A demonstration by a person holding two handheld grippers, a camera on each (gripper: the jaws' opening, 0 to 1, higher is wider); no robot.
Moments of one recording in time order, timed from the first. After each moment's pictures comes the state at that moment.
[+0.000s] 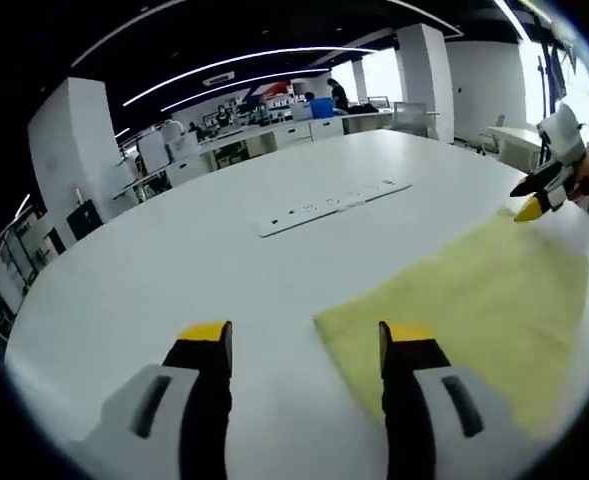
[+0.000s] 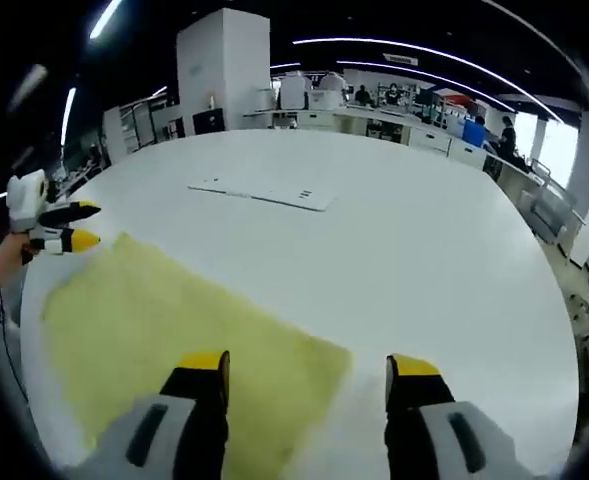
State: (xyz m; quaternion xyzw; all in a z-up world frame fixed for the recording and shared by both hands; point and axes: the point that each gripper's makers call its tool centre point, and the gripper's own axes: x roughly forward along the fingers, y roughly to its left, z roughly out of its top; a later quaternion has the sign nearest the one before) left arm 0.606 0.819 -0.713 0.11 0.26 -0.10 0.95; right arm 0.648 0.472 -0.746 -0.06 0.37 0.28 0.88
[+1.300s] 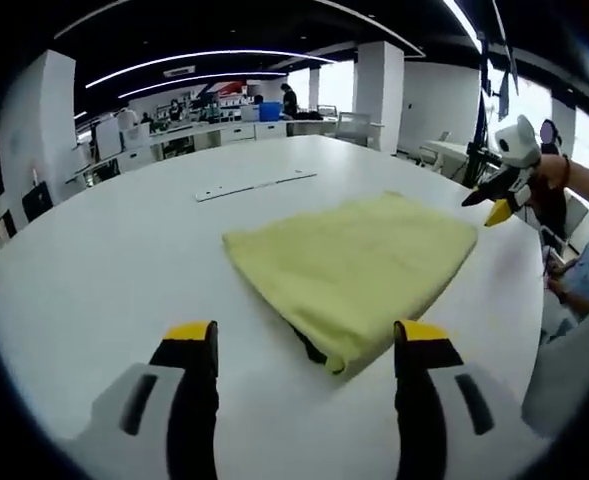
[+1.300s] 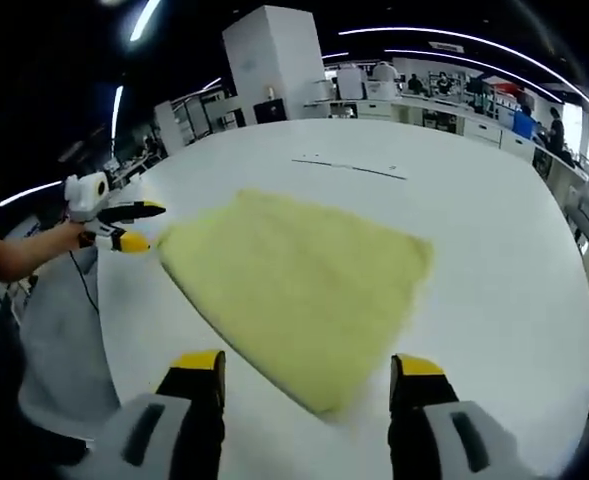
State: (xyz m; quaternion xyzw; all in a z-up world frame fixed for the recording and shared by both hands) left arm 0.455 0.784 -0.723 0.05 0.28 -0.22 0.93; right arm 0.481 0.461 -0.727 -0.08 0.39 0.38 0.84
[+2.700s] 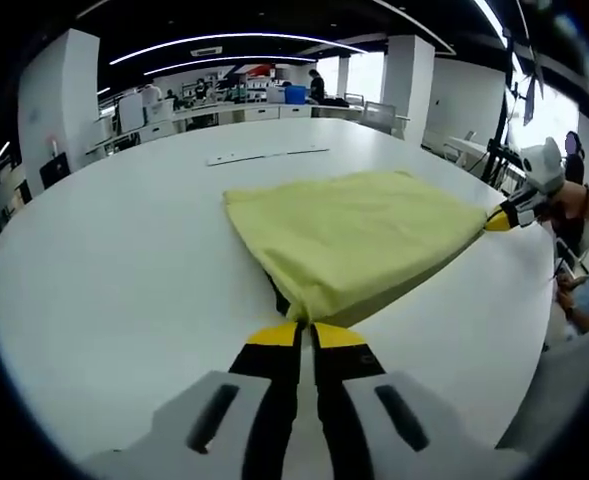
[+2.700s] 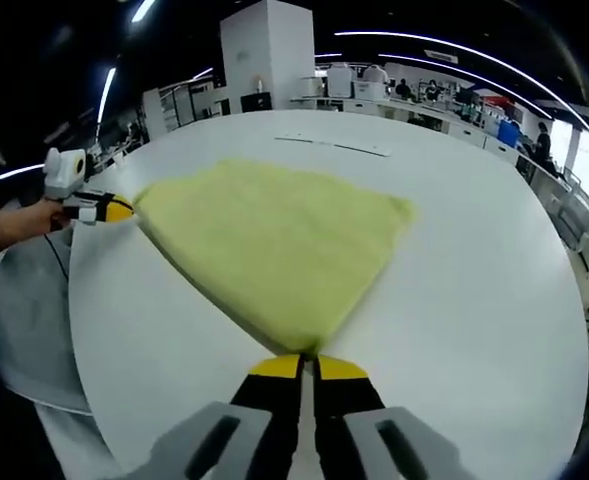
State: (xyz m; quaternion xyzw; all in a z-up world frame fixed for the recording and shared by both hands) left arm 0.434 0.770 -0.753 0.03 0.31 -0.16 0.93; right arm 0.472 0.435 -0.770 -0.12 0.38 0.34 0.85
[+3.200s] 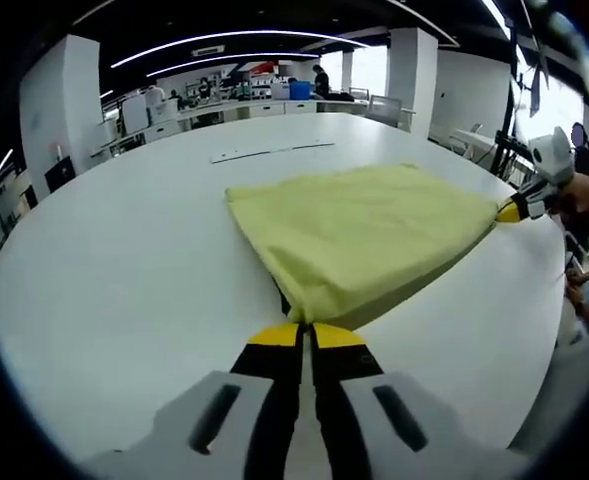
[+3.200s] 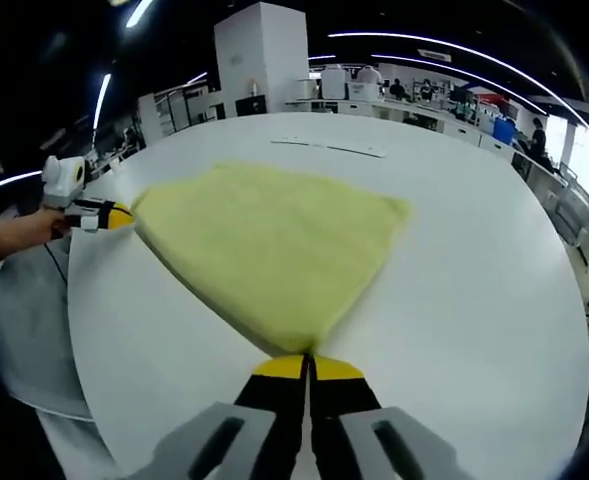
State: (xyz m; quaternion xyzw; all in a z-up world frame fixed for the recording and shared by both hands) left arm 0.439 0.773 -0.758 0.05 0.32 -0.15 0.94; right arm 0.474 0.434 -0.769 -0.11 0.38 0.33 0.86
